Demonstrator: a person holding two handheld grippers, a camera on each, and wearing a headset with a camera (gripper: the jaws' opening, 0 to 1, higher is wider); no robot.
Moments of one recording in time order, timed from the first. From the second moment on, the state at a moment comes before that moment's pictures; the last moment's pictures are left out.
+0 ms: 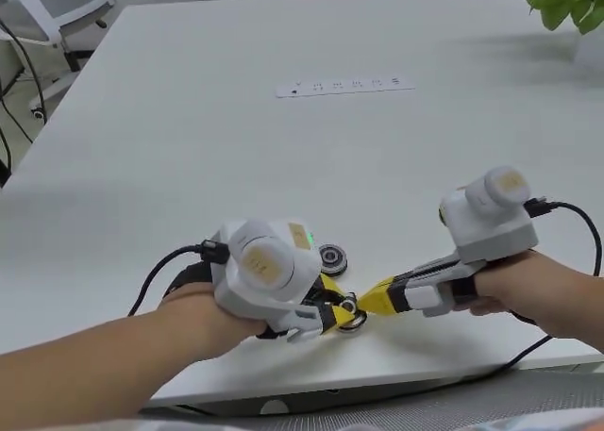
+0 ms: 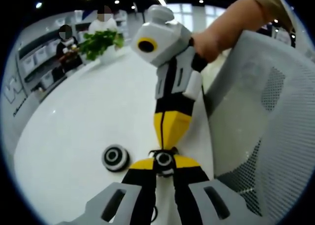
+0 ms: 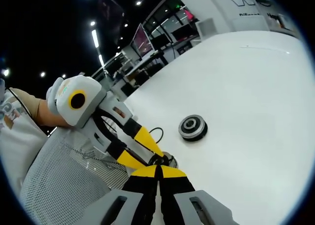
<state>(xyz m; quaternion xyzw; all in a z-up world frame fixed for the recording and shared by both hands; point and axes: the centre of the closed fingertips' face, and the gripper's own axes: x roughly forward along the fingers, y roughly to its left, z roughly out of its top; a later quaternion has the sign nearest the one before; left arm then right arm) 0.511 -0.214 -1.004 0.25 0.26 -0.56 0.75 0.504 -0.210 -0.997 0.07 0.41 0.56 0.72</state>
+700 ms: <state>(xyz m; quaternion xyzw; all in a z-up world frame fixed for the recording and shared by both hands) 0.511 -0.215 -1.003 0.24 0.25 -0.56 0.75 0.505 -0.211 -0.995 0.07 0.40 0.57 0.72</state>
